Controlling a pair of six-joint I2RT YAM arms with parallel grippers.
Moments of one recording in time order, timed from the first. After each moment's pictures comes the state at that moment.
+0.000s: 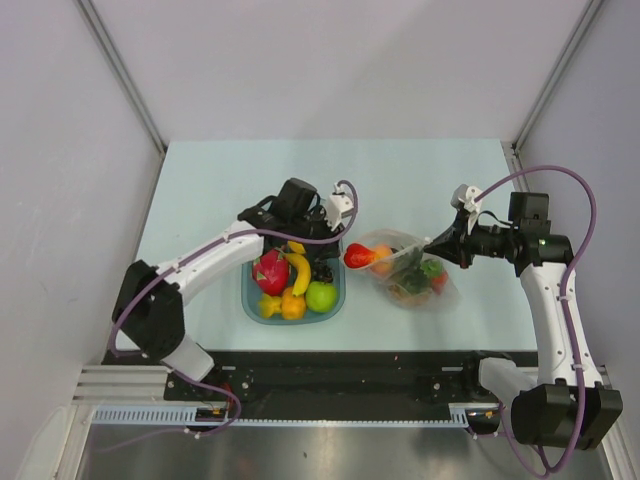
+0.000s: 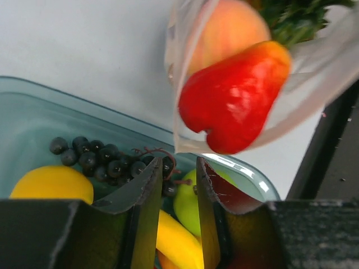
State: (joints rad) left arm -0.66 1.54 1.22 -0.47 0.45 0.24; right arm -0.09 1.04 1.05 -0.88 -1.12 -0.74
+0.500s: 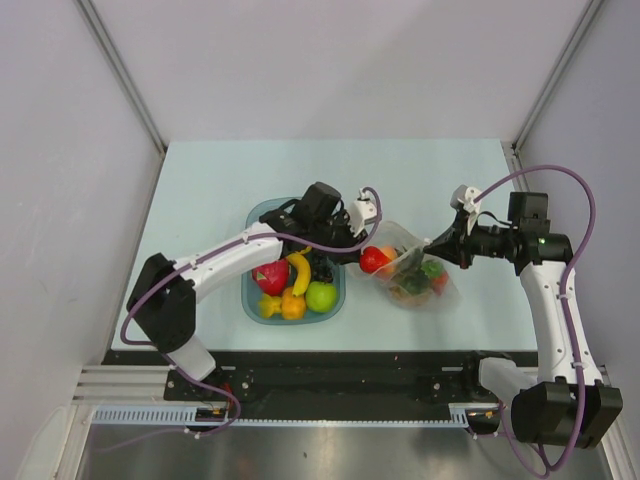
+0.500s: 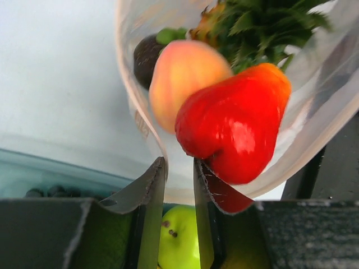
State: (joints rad) left arm -0.77 1.64 1.28 -0.39 0.43 0.21; right arm -0.09 1.05 1.06 -0.90 -1.13 -0.76
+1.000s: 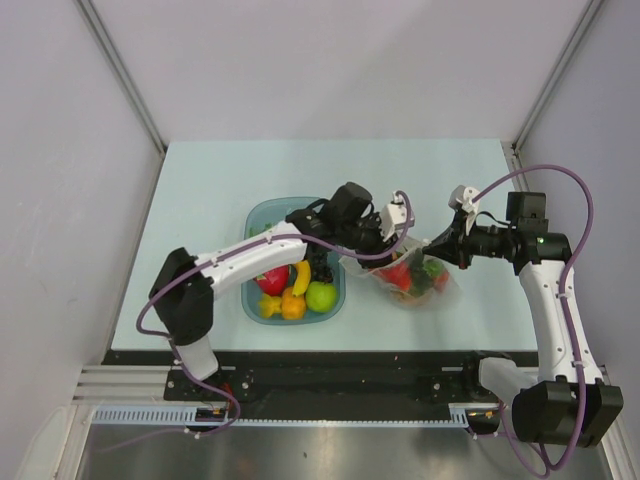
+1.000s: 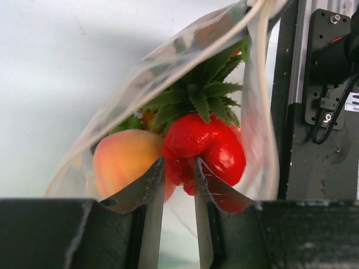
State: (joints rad) left arm -0.90 1.73 1.44 -0.37 0.49 0.18; right arm -0.08 1.05 1.06 -0.90 -1.13 -0.76
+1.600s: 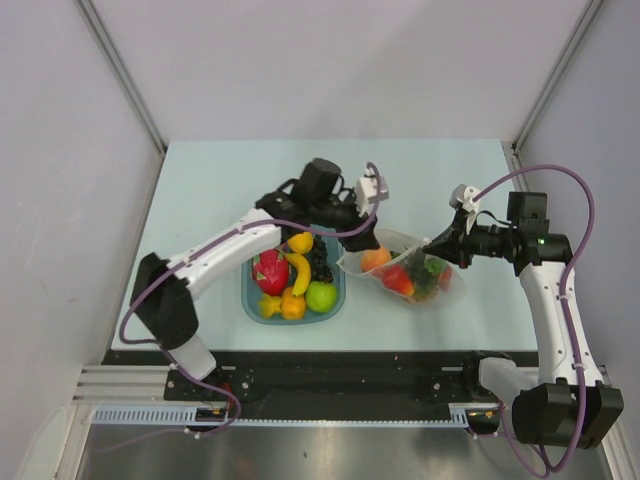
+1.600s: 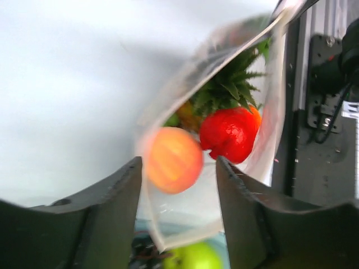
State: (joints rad) left arm -0.79 1.69 1.47 -0.41 0.59 0.21; right arm -0.08 1.04 1.06 -0.89 -1.12 -0.74
